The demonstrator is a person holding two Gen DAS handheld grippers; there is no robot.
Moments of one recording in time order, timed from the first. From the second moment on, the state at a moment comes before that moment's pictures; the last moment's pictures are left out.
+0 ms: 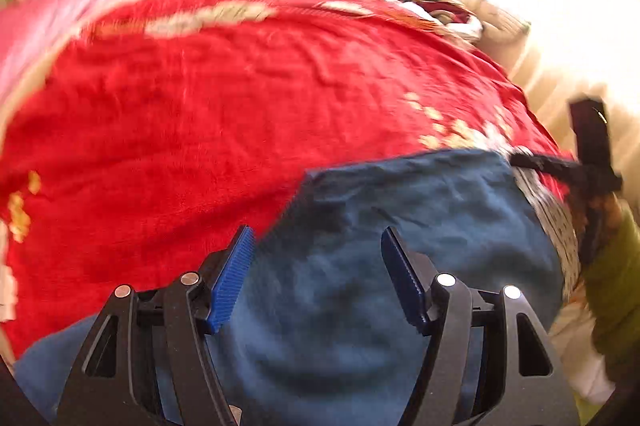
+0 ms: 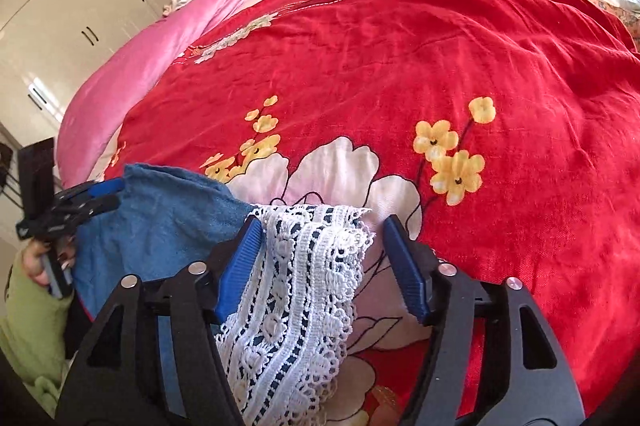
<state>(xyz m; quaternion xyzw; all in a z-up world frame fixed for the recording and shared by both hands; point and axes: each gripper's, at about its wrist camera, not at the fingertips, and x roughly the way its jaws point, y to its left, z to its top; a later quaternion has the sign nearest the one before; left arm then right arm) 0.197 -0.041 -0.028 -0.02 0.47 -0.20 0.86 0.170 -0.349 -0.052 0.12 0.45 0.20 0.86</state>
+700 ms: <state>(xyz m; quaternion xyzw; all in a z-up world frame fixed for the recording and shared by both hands) 0.232 -0.064 -0.025 -0.03 0.45 -0.20 0.87 0.207 -0.332 -0.024 0.06 0.41 0.20 0.89</state>
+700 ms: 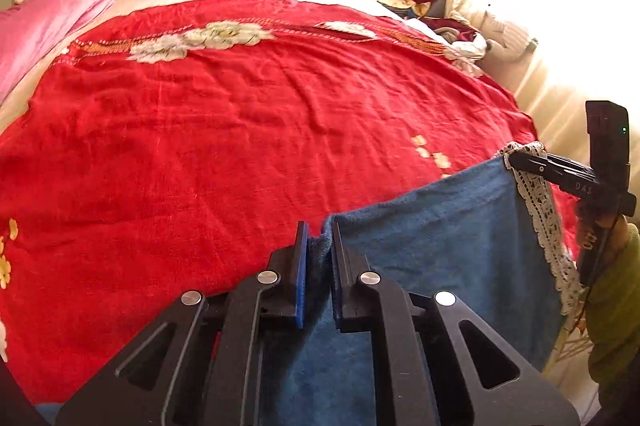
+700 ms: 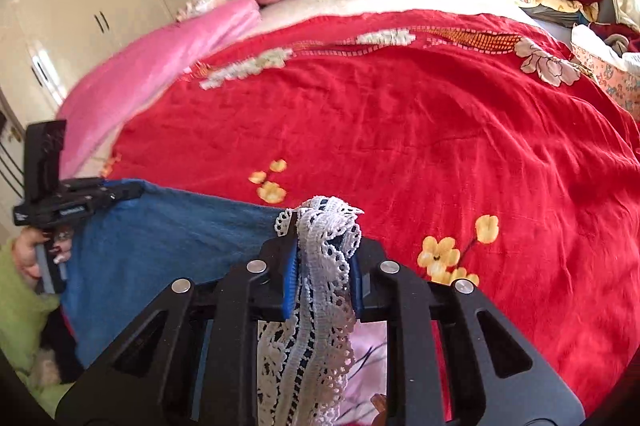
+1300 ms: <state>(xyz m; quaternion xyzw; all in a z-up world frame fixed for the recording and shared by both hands) 0.192 -0.038 -0.028 -0.06 0.44 -0.17 0.88 0.156 -0.369 -0.015 0.12 0.38 0.13 0.91</state>
